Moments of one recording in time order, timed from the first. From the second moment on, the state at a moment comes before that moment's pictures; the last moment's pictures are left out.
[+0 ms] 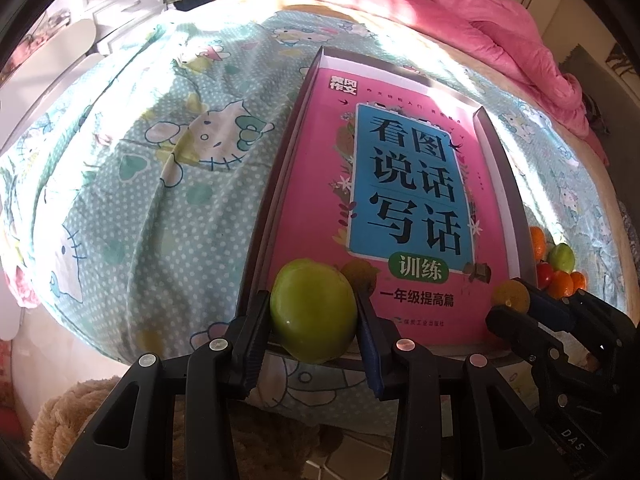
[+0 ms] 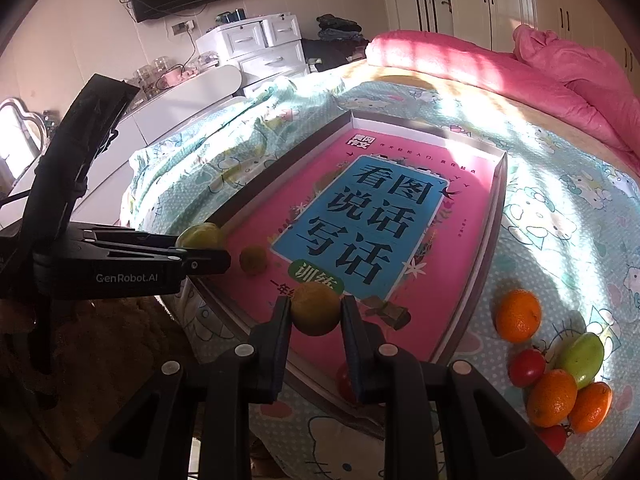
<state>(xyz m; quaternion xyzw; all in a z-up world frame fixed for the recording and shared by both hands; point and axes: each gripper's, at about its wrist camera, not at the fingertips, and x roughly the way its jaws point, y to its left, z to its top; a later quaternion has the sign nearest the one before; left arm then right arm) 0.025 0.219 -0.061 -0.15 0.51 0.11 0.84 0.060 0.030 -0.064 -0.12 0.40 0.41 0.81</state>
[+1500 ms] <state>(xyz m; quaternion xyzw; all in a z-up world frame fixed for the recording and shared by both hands) 0.041 0.209 -0.076 -0.15 0.52 0.09 0.83 0.062 0.050 -0.094 -0.13 0.45 0.42 0.78</state>
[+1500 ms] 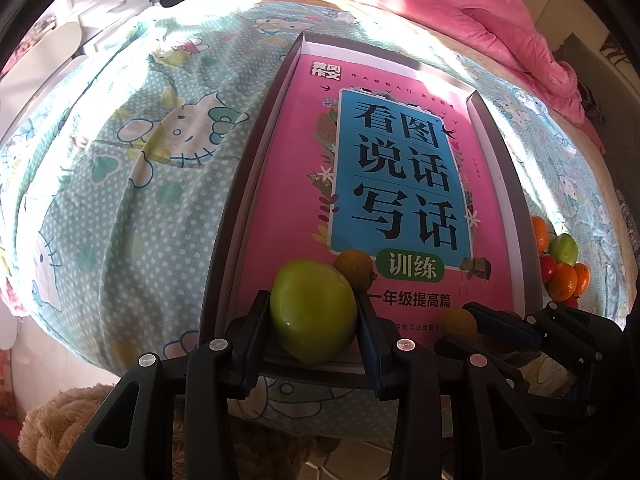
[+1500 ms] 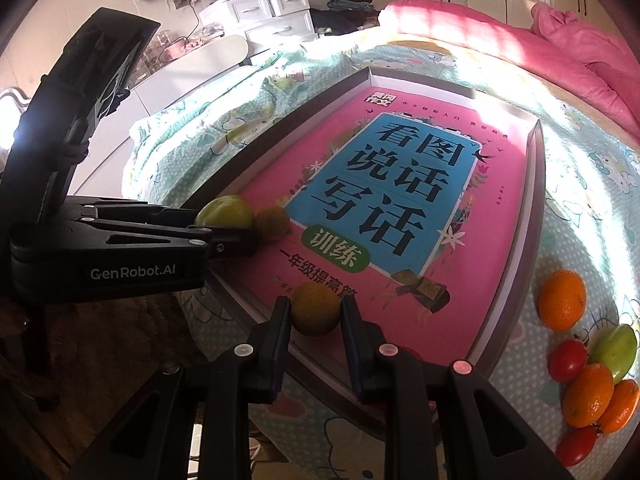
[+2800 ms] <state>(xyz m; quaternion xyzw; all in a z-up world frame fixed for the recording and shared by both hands) 0.031 0.197 -0.046 -0.12 0.47 0.10 0.87 0.062 0.032 -0.073 -0.09 0.43 0.41 0.80</state>
